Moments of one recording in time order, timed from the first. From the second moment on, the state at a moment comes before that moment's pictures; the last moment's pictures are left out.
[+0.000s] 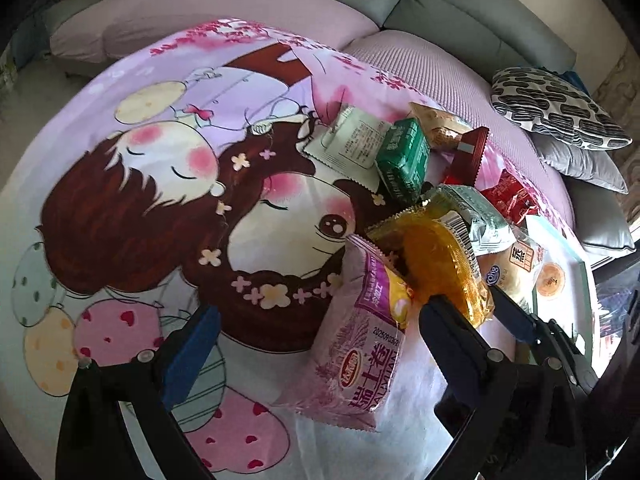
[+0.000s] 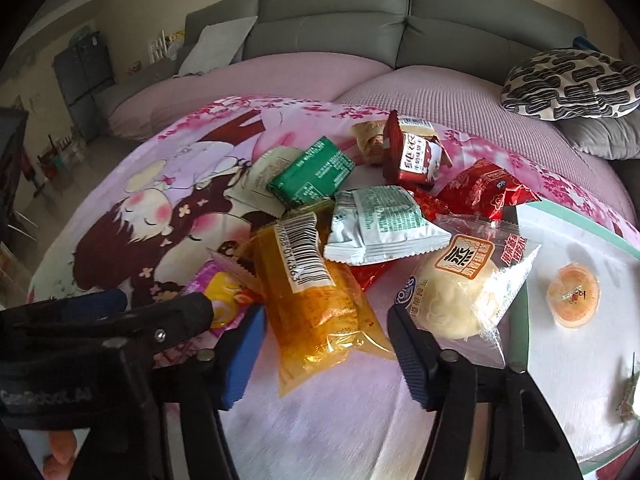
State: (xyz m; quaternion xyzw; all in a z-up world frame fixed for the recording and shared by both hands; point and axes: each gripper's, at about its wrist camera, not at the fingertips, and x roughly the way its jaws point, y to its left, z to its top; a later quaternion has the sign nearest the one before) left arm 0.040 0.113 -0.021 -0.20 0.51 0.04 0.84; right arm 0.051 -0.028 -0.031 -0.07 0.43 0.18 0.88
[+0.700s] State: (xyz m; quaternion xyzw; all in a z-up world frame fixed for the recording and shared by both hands) left arm 0.050 0.094 -0.028 -0.16 0.53 0.03 0.83; right arm 0.029 -0.053 -0.031 -0.05 0.47 0.18 0.86
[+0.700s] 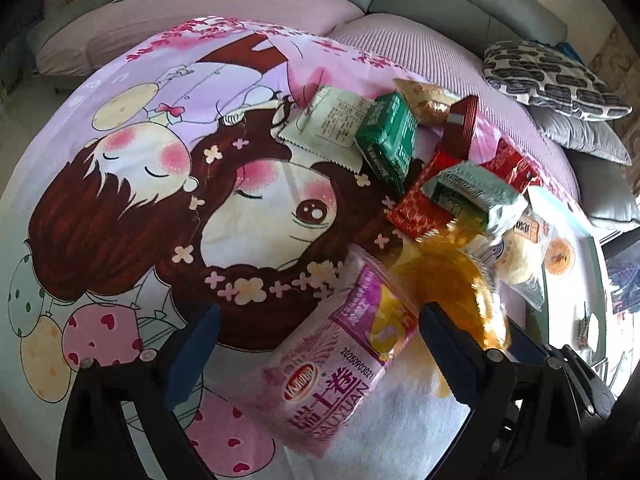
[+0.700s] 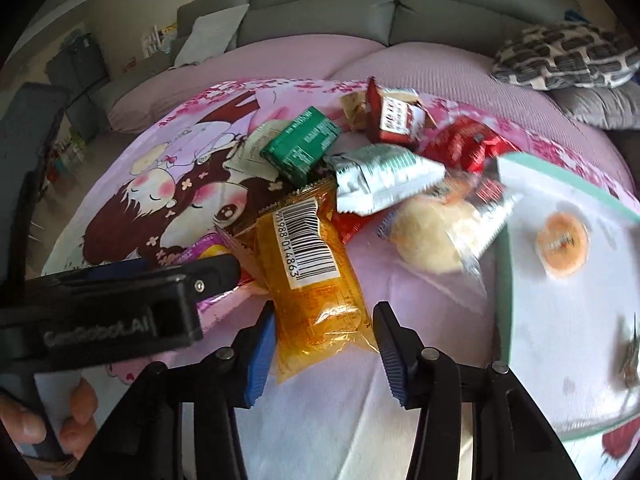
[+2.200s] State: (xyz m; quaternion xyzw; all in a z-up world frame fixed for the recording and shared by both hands) left arm 0.053 0.085 -0.038 -0.13 0.52 0.06 0.84; right arm 0.031 -0.080 -0.041 -0.02 0.48 0.15 0.86
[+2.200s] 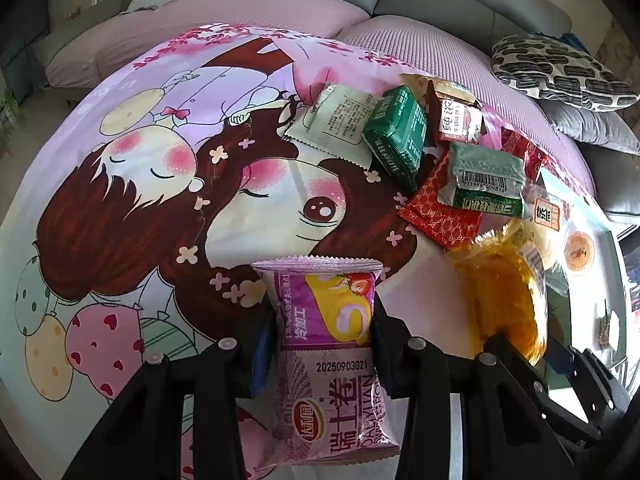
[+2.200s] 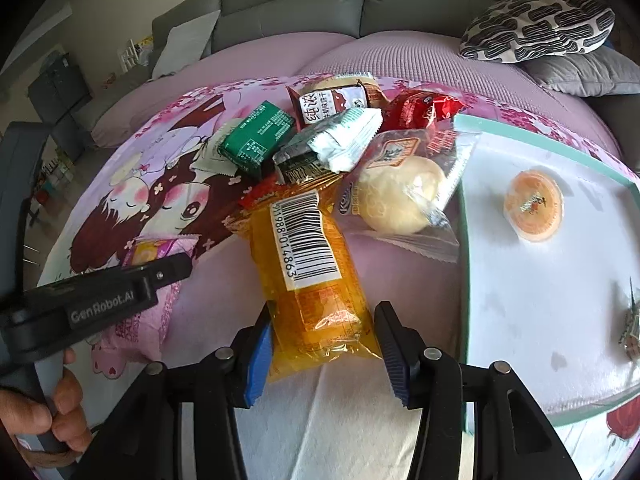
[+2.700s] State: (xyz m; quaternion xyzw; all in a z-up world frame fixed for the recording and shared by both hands) left arm 0.052 0.086 -0.038 -0.13 0.52 0.06 0.84; right arm 0.043 -0.074 -0.041 -0.02 0.47 0.16 0.87
